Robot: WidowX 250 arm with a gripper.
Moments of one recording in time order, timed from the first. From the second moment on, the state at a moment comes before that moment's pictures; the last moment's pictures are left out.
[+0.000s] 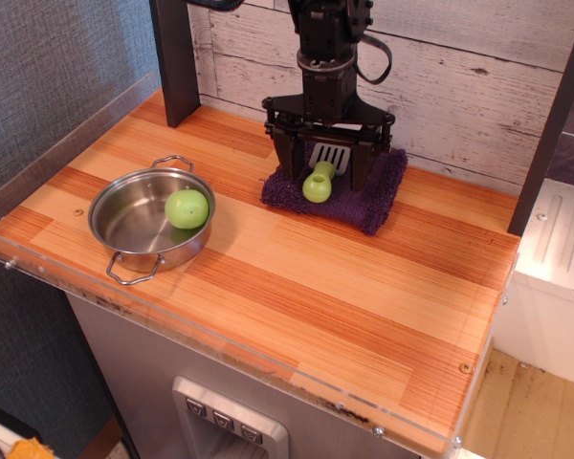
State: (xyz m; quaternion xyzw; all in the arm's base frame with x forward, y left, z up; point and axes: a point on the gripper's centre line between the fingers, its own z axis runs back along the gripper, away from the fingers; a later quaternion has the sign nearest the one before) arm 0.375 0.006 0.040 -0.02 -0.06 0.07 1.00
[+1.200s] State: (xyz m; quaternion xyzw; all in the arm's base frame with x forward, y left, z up) arm 0.389 0.068 0.073 0.01 -0.08 0.05 1.00
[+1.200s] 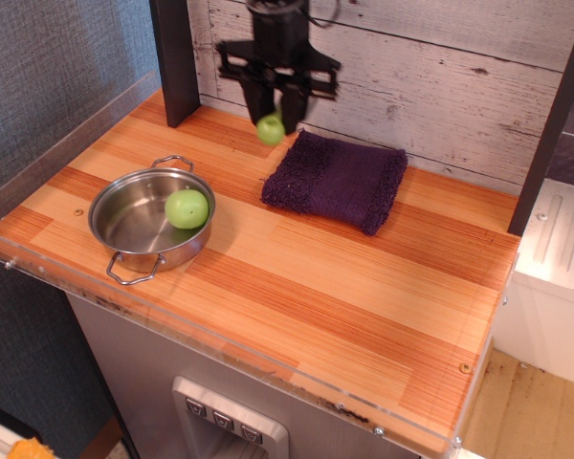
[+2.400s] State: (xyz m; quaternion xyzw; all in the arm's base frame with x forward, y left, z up) arm 0.383 0.123 0.033 0.00 -0.02 0.05 1.00
